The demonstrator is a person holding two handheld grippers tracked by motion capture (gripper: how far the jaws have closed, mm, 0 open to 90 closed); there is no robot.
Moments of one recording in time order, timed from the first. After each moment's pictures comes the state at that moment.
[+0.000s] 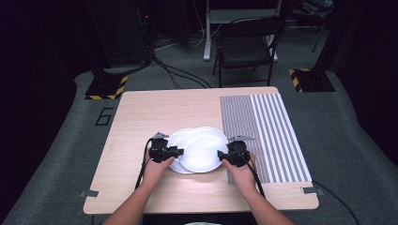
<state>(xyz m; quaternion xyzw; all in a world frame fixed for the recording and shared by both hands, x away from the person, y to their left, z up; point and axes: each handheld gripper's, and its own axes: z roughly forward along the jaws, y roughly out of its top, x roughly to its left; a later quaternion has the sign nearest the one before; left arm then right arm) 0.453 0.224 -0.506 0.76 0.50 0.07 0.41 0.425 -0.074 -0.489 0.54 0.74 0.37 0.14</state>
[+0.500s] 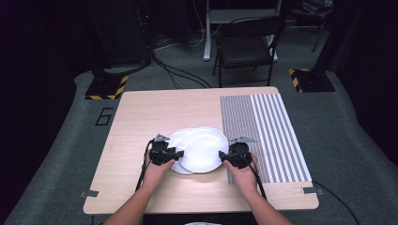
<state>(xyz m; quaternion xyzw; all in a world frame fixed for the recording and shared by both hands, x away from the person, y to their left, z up) 0.445 0.222 -0.508 0.76 0.49 0.10 0.40 0.420 -0.080 -0.490 0.54 0.73 0.39 0.14</state>
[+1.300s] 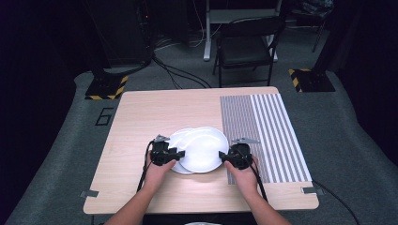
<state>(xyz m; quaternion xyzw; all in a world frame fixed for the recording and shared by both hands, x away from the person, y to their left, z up) 0.444 0.220 -0.509 0.75 0.50 0.08 0.42 0.416 -0.082 -0.490 0.55 0.72 0.41 0.12</state>
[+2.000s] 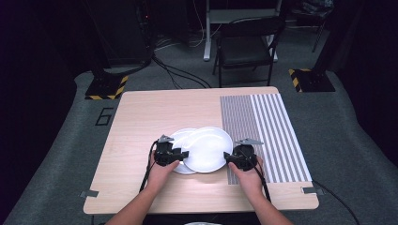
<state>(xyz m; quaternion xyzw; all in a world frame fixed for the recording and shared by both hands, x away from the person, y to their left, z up) 0.443 0.207 -0.510 0.76 0.49 0.08 0.42 0.408 -0.093 -0.483 0.54 0.73 0.39 0.15</state>
